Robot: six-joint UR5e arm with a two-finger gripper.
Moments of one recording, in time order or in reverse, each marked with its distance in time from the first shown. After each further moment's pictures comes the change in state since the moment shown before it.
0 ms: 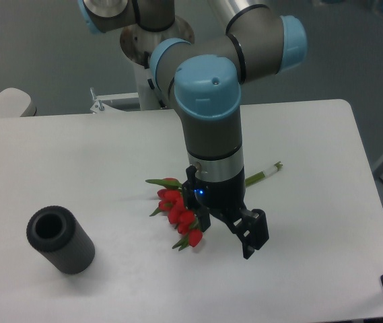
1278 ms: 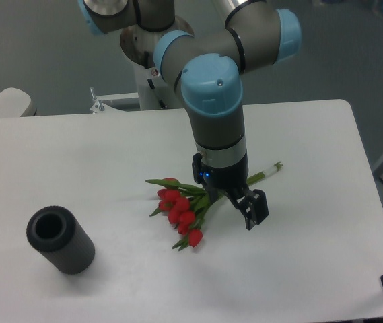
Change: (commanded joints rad) arm 0.043 0.098 -0.218 -0.066 0.083 0.143
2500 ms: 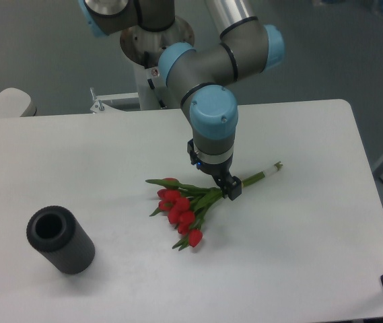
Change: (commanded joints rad) arm 0.040 0.029 -0.385 0.121 -0.002 0.112
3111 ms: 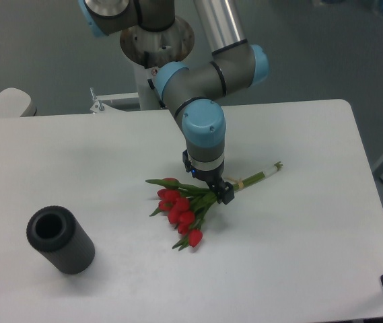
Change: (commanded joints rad) arm -0.002 -0.058 -0.123 0.235 0.000 -0.043
